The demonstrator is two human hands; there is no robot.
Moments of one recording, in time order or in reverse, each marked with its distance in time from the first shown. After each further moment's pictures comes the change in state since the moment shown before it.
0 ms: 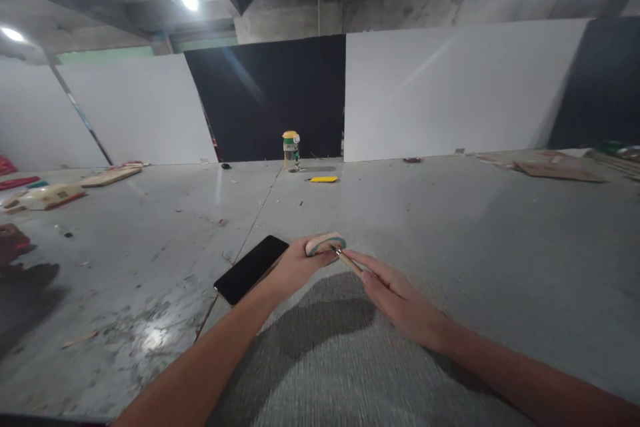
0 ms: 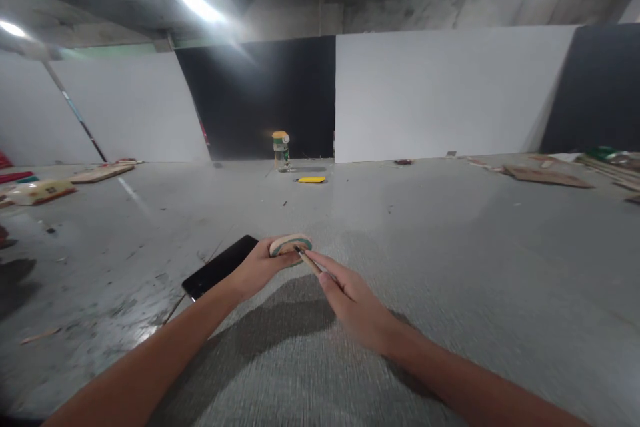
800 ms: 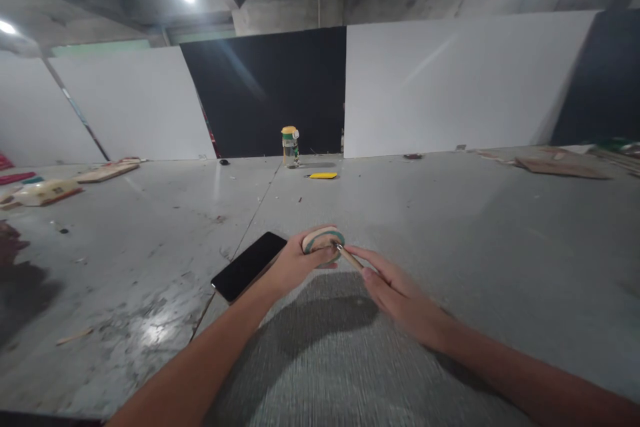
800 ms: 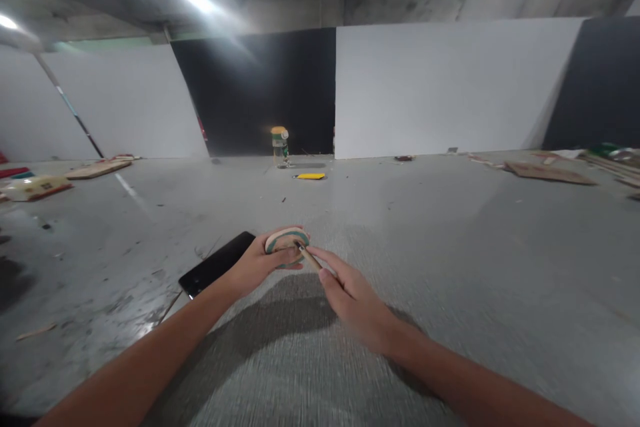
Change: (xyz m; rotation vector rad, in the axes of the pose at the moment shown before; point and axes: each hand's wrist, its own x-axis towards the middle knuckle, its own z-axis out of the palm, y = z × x) left_hand -0.002 0.000 0.003 -0.271 -0.011 -0.072; right_hand 0.001 0.009 0.001 0.075 0.025 0.003
